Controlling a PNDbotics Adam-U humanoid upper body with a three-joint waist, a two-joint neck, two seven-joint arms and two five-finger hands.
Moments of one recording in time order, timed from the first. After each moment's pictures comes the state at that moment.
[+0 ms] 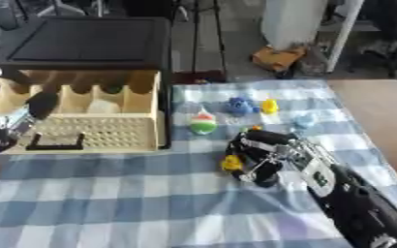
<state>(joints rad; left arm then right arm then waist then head) -0.46 0.51 -0.15 -1.98 -0.66 0.26 -0.20 -0.65 -0.35 0.21 -1.09 0.70 -0.43 0.47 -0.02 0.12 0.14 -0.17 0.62</state>
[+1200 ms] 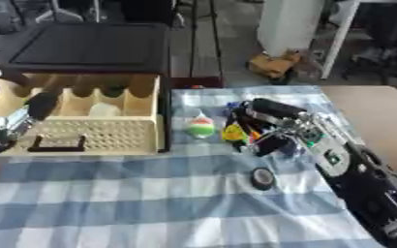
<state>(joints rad) -0.45 0.51 -0.15 -1.98 -0.66 0.26 -0.20 -0.72 -0.46 0.22 -1.23 0.65 -0.42 0.39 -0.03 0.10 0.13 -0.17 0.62</state>
